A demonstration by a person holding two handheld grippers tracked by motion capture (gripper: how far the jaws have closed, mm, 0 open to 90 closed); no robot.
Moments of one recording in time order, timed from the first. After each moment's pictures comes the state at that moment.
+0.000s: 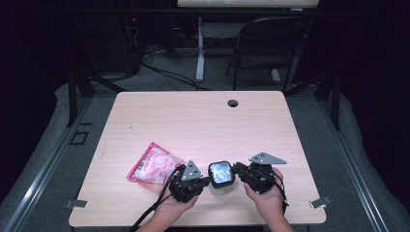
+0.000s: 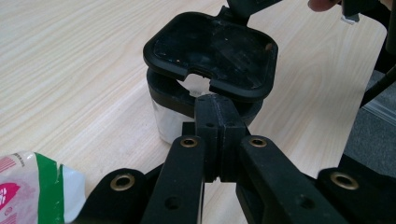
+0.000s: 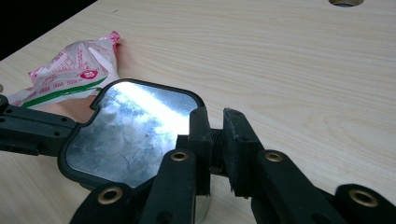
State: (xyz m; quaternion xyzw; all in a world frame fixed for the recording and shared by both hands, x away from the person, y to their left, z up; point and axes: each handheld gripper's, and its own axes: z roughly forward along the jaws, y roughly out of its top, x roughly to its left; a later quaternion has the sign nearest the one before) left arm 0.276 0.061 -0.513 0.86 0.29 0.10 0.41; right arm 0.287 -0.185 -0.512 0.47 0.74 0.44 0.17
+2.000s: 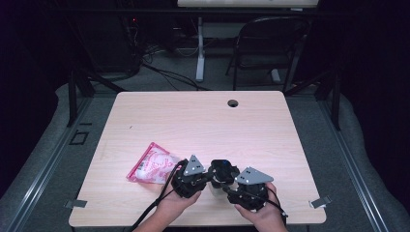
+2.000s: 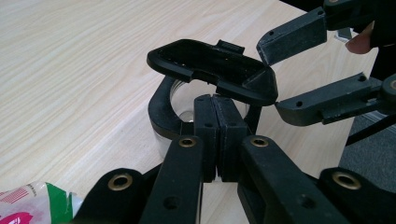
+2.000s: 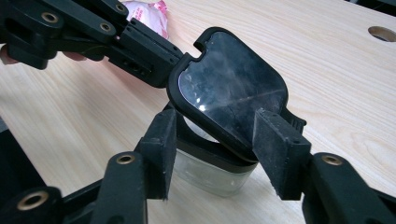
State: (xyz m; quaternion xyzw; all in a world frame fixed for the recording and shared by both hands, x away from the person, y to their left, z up) left arm 0.282 0.053 -0.497 0.85 0.29 0.10 0.43; right arm 0.244 -0.156 -0.500 0.37 0.81 0.41 0.20
